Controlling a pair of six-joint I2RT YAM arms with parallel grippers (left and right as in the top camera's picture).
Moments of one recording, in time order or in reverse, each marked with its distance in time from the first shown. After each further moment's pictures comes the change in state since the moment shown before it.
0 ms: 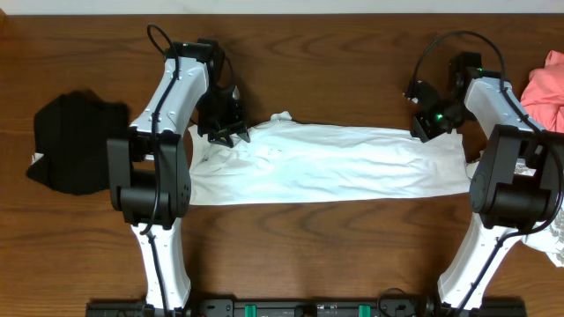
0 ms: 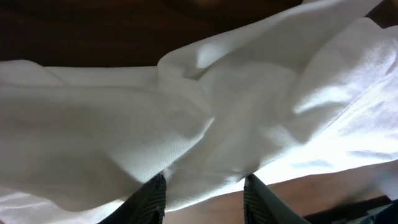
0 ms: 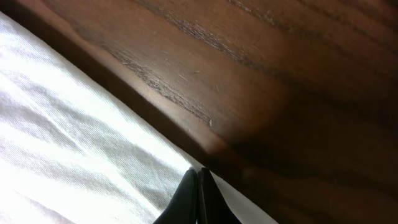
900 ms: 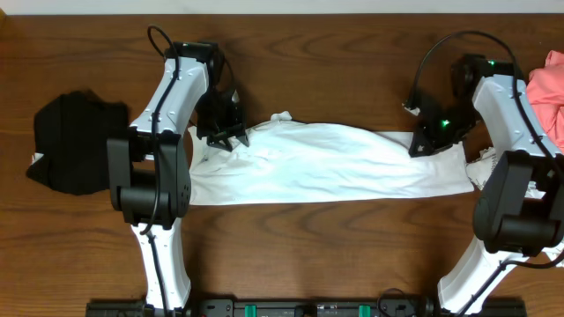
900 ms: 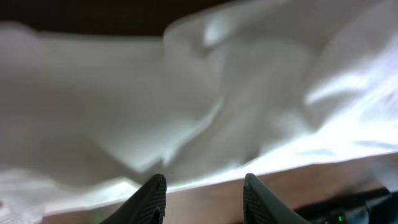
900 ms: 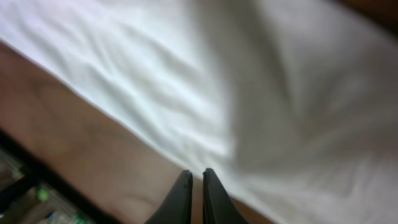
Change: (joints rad) left arm 0.000 0.000 0.000 -0.069 0.001 0.000; right arm 0.038 -0.175 0.000 -0.418 -0.050 0.058
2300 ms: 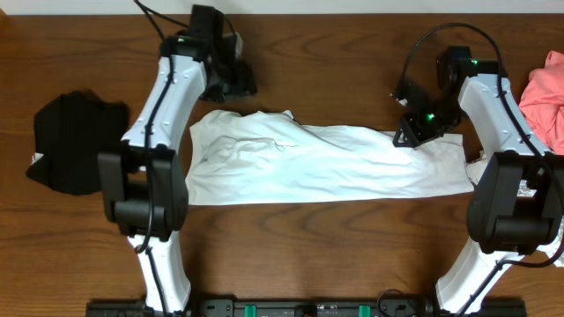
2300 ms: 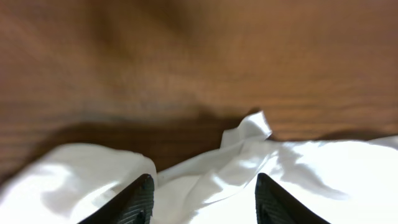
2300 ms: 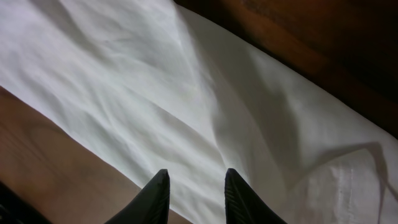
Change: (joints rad) left arm -0.029 -0.069 0.011 0.466 -0.055 0.008; right arm 0.061 0.000 0.000 0.153 -0.011 0.074
